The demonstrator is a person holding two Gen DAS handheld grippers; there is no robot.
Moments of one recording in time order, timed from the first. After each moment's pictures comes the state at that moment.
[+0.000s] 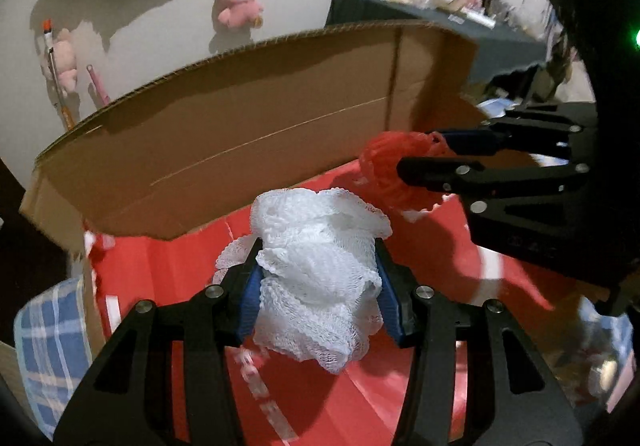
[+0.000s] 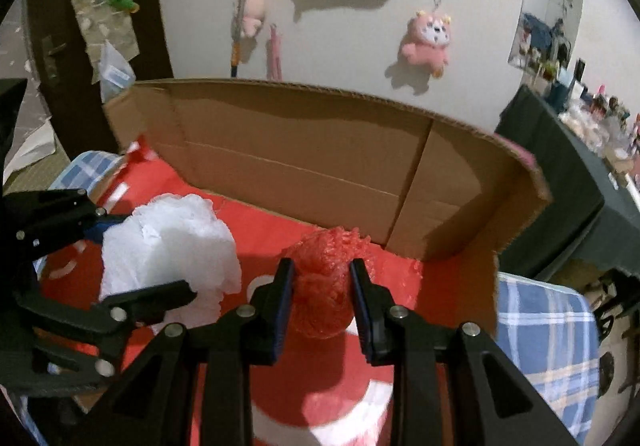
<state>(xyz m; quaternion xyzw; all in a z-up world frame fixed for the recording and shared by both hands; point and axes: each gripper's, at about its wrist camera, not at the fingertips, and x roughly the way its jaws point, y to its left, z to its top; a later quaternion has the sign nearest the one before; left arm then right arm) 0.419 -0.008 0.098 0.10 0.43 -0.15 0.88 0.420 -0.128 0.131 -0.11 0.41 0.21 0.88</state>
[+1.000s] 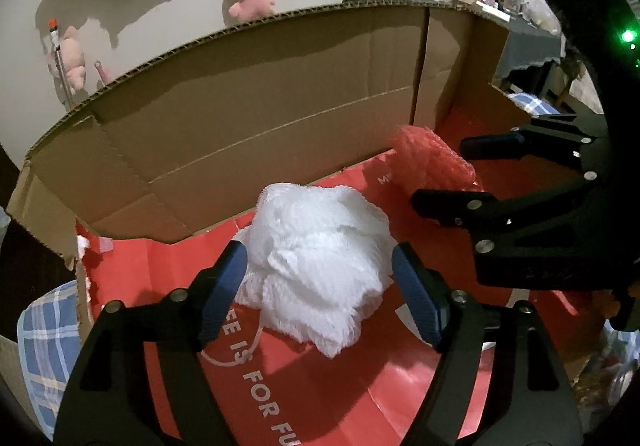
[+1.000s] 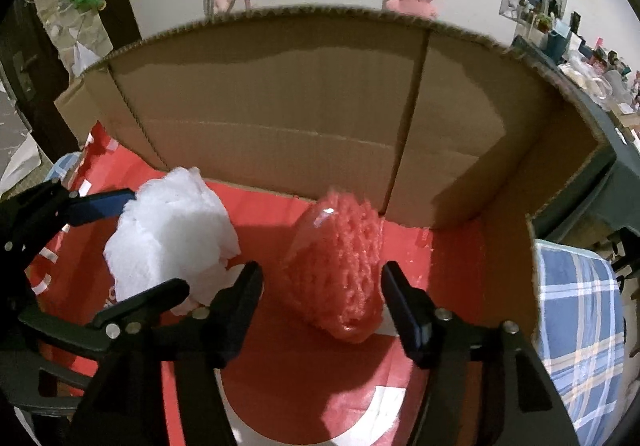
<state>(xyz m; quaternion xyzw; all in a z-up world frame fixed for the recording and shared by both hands) 0.423 -0.004 0.091 0.10 0.43 -0.13 0.88 0.455 -0.129 0.093 -0.07 0.48 0.18 0.85</state>
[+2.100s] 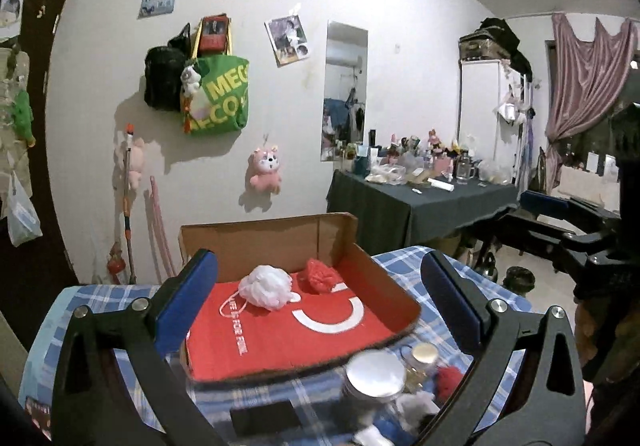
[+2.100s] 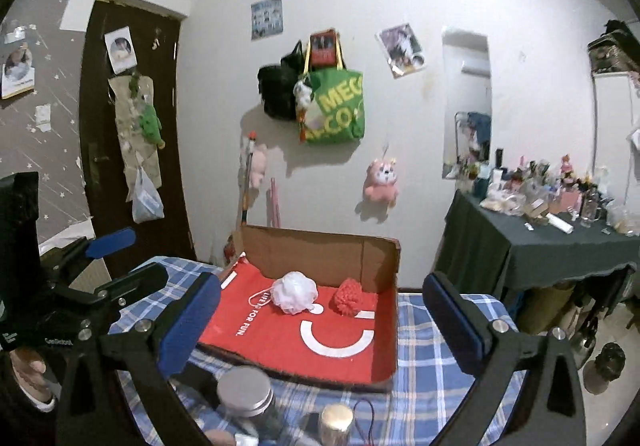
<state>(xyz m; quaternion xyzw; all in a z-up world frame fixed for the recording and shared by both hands) 0.095 0.014 0.250 0.00 0.12 -0.14 0.98 0.135 -0.193 0.290 -0.02 0.17 0.18 0.97</state>
